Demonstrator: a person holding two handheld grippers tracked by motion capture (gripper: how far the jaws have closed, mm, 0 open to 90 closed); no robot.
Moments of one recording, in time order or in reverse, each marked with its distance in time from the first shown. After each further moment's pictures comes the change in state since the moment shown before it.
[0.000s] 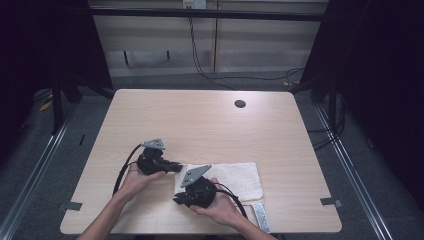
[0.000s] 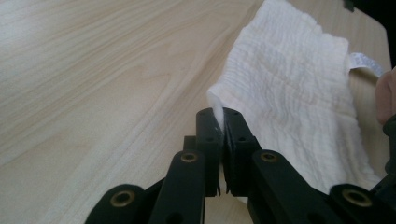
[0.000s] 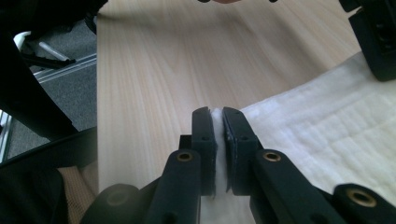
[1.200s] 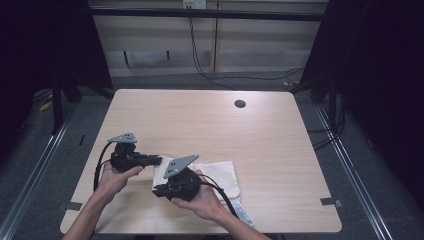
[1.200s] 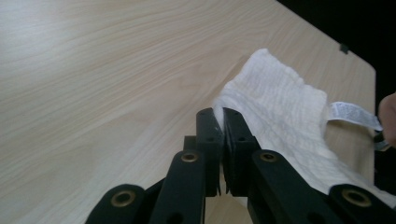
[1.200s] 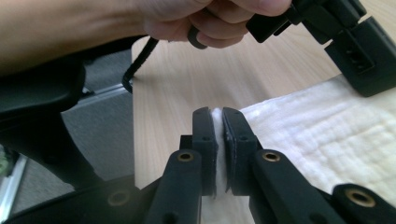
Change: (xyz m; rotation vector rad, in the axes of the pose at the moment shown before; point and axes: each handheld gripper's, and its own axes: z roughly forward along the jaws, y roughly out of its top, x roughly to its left) left arm 0.002 -0.007 -0.068 -0.107 0.083 -0.080; right arm 0.017 0.057 -0.002 -0.123 0.047 -0.013
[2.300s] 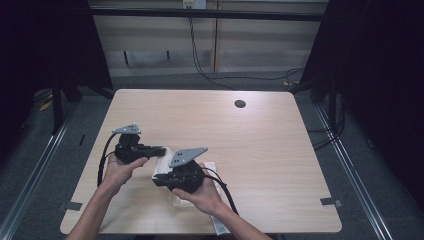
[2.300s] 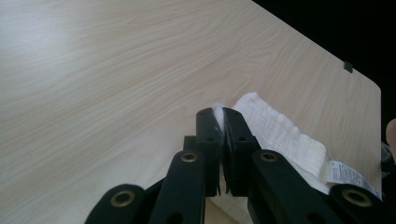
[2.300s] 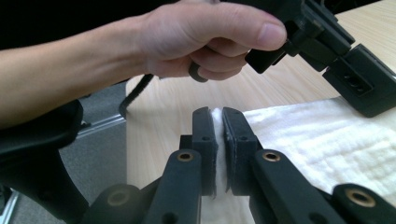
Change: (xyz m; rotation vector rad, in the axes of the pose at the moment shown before) left arm -0.002 0.026 0.012 -0.033 0.010 0.008; right arm -0.010 0.008 -0.016 -0.130 -0.026 0.037
